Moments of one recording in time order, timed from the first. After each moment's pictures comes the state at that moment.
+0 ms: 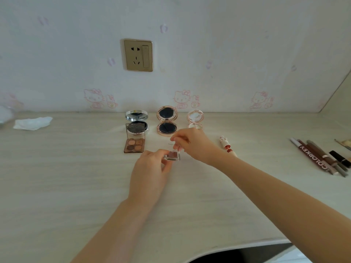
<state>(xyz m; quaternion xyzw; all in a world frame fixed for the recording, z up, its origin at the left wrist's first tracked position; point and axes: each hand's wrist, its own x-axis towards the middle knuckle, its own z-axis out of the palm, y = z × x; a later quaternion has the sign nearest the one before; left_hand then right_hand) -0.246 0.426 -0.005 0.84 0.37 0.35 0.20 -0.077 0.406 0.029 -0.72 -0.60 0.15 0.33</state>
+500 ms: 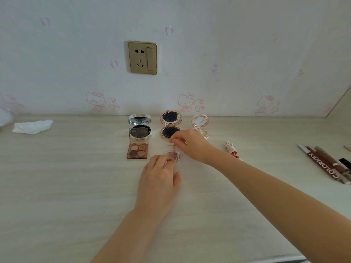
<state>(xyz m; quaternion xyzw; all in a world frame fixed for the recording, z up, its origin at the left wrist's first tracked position) -0.239 0.428 -0.014 0.90 0.36 0.24 0.08 -0.070 0.441 0.023 -0.72 -0.63 0.10 0.28</state>
